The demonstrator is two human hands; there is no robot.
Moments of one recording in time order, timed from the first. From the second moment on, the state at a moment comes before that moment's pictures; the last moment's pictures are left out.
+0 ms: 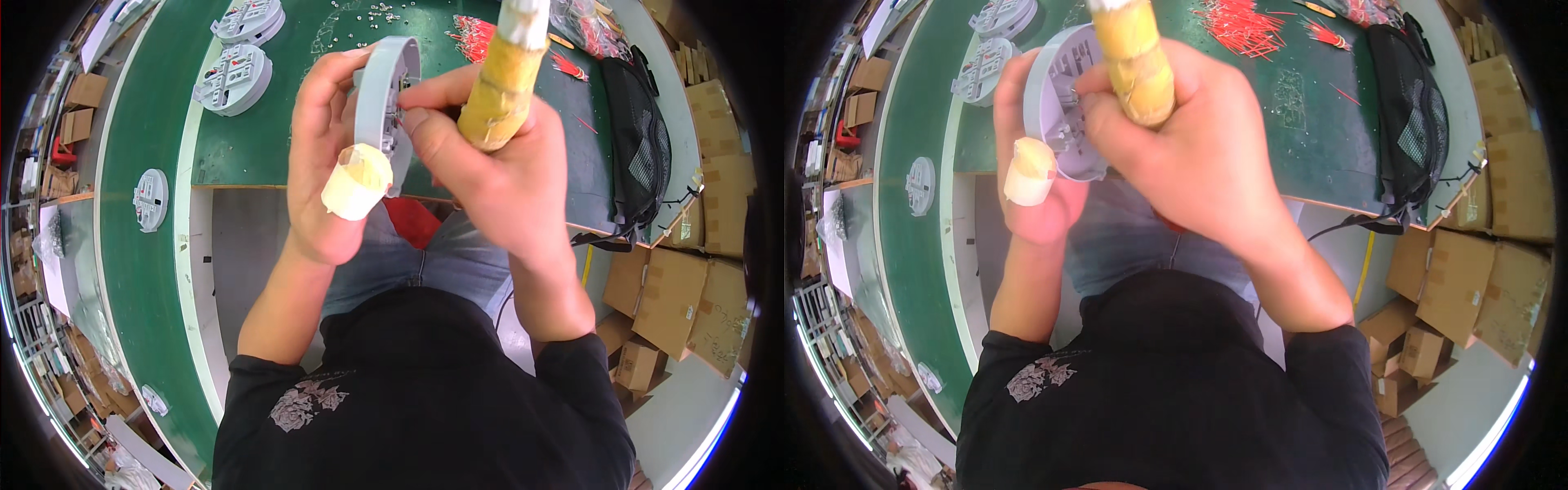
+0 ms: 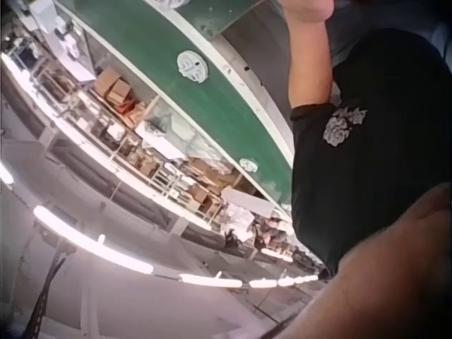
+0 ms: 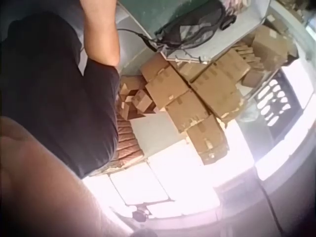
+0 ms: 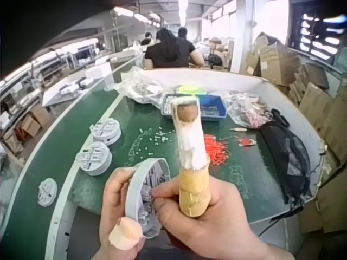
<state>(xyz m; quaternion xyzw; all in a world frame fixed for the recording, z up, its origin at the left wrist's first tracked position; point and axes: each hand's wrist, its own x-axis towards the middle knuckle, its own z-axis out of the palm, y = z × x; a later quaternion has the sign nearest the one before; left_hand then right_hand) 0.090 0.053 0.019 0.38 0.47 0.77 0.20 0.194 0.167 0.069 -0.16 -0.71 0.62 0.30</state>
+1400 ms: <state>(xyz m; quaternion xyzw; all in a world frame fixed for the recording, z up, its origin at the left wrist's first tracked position) 0.090 0.067 0.001 0.31 0.34 0.84 0.30 0.174 0.180 0.025 -0.06 -0.82 0.31 0.48</state>
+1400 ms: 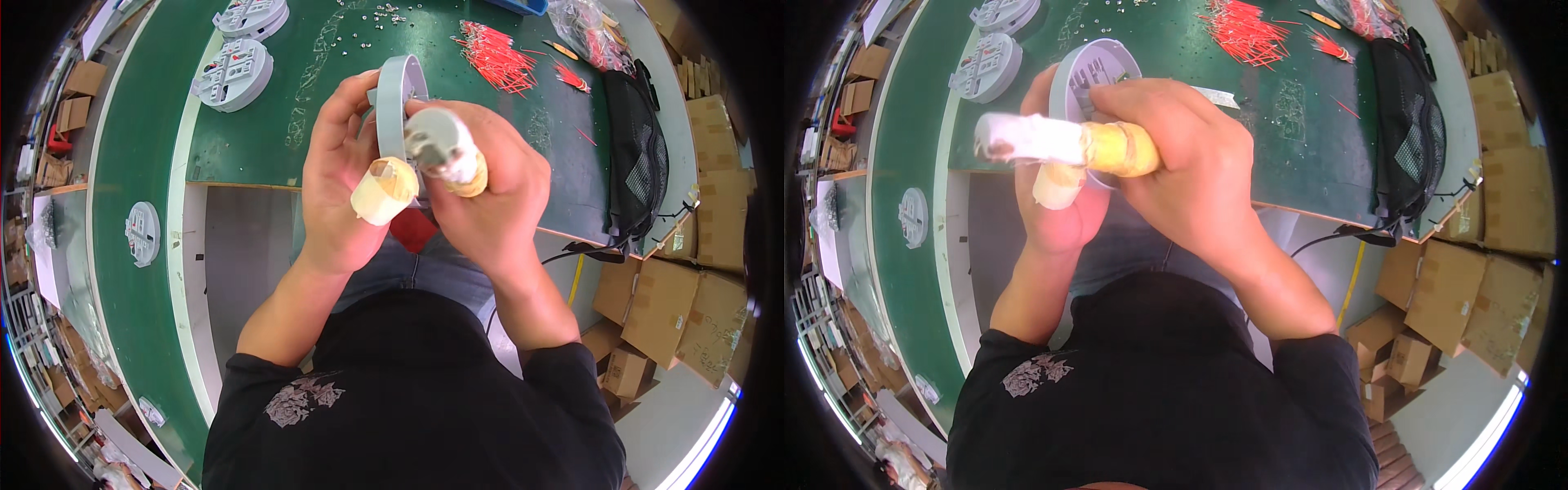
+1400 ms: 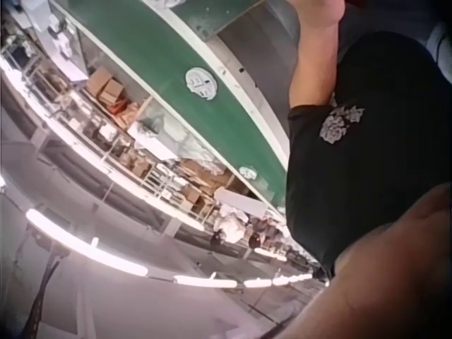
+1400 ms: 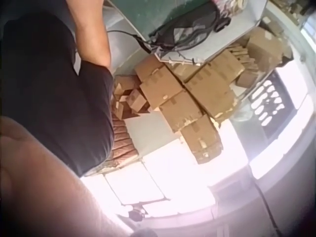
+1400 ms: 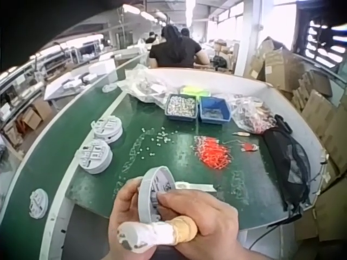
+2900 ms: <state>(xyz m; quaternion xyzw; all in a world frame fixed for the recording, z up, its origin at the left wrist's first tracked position) 0.090 0.038 0.015 0.17 0.26 0.85 0.43 0.196 0.205 0.051 -0.13 -0.73 0.64 0.19</state>
